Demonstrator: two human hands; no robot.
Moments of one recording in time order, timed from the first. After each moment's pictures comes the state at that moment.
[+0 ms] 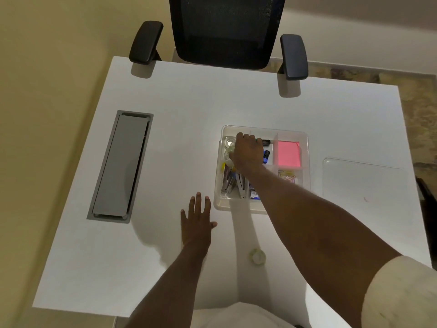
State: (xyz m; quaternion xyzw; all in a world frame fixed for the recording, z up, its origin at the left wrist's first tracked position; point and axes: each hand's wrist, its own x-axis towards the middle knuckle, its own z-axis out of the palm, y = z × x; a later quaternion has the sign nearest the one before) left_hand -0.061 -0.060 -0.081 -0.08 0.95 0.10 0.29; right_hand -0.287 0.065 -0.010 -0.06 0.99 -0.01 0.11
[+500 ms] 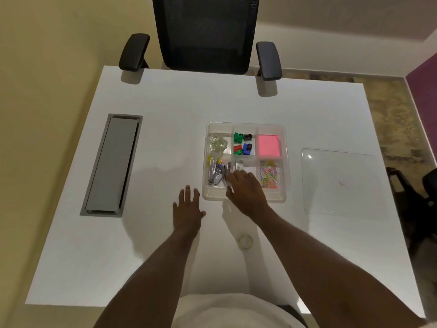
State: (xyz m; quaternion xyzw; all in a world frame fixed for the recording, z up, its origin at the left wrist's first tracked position) left_hand -0.065 -0.054 -0.052 -0.08 0.95 0.11 0.29; right_hand -0.133 0.139 -0.003 -0.23 0.97 -0.10 0.04
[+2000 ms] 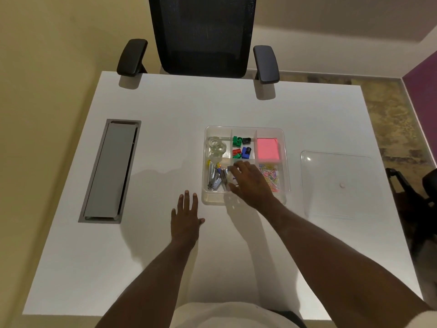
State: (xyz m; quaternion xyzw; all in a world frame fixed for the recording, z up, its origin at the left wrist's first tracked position) left_hand -0.052 -0.059 -0.063 -0.06 0.95 0.11 0.27; right_hand -0.167 0.154 -0.001 -0.26 0.96 -0.10 0.01
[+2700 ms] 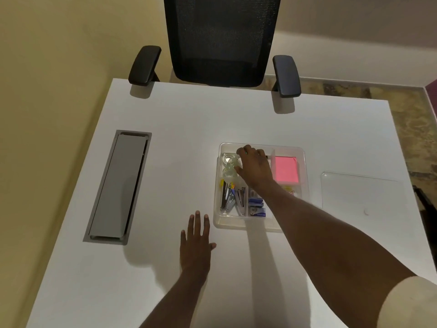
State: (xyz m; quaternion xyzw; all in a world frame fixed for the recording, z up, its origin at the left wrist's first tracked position) left_hand -0.053 -0.060 -0.068 -0.06 0.95 0.10 0.27; right_hand -0.294 0.101 -0.006 -0.16 0.98 -0.08 0.06
